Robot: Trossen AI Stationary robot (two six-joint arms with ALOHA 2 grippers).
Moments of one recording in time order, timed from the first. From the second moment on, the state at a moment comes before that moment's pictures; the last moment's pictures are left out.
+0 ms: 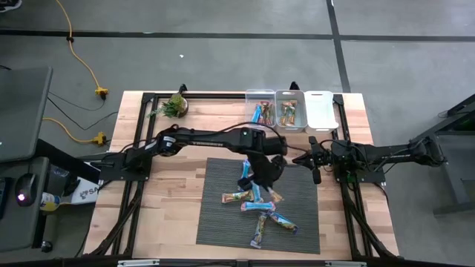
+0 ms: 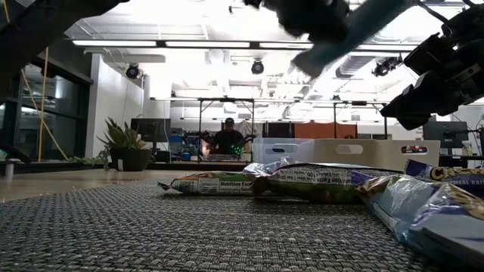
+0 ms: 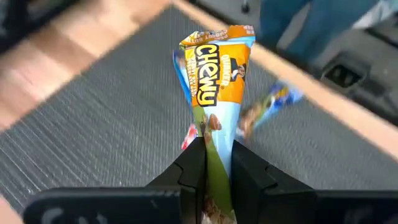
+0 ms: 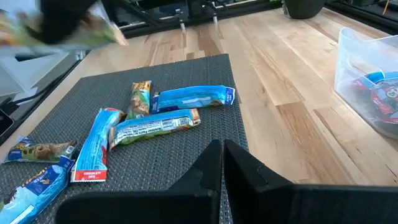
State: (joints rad) left arm -0.04 2.32 2.35 -1.04 0.62 0.74; right arm -0.02 0.34 0.02 0.02 -0.03 0.20
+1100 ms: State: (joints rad) left arm 0.11 2.26 2.35 0.03 -0.34 -0.12; right arm -0.02 0.34 0.02 0.02 -0.03 0.20
